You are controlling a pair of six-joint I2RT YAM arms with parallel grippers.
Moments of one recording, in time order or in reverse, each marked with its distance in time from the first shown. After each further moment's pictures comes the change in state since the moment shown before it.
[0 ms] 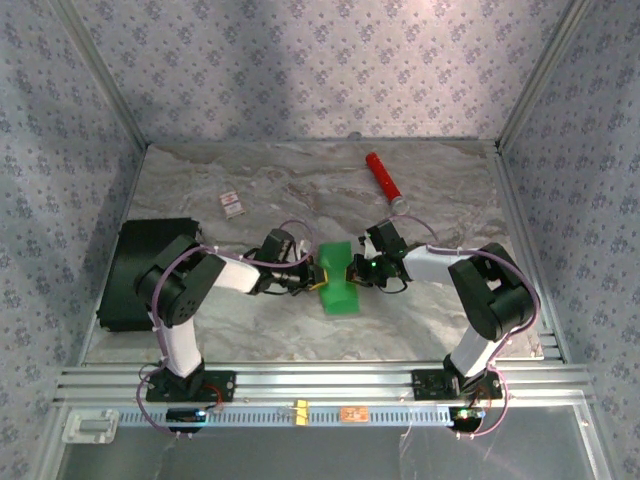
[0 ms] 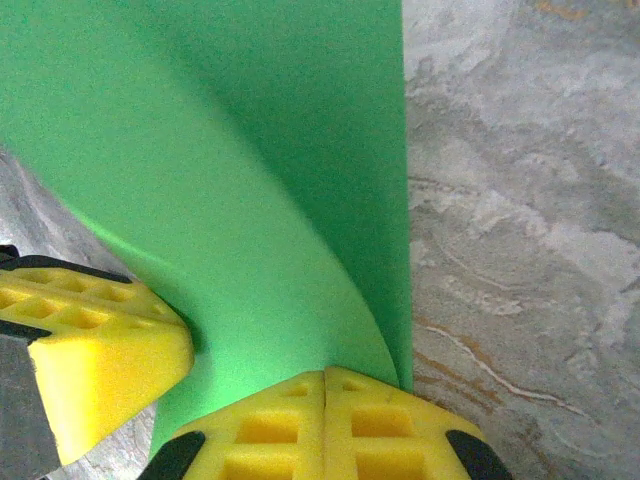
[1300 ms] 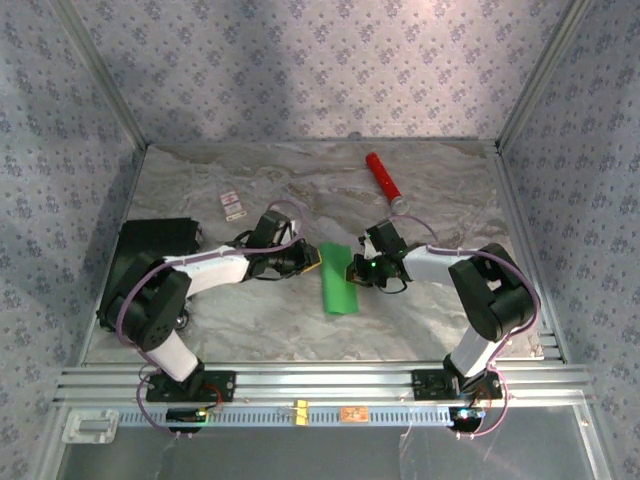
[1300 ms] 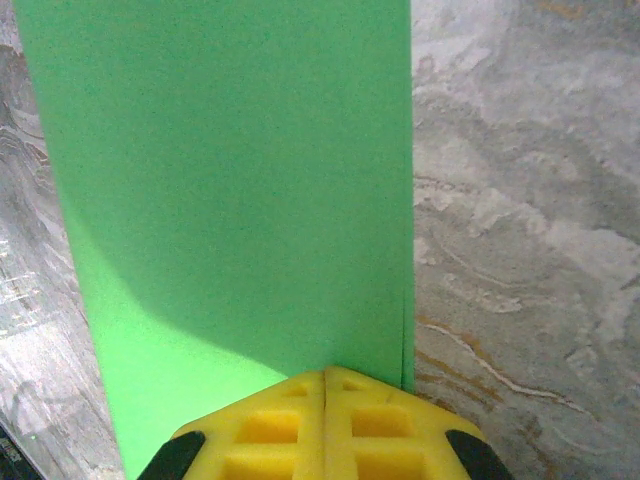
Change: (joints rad) left arm 0.023 -0.198 0.106 -0.299 -0.133 0.027; right arm 0.002 -0.004 0.000 -0.003 0.006 0.000
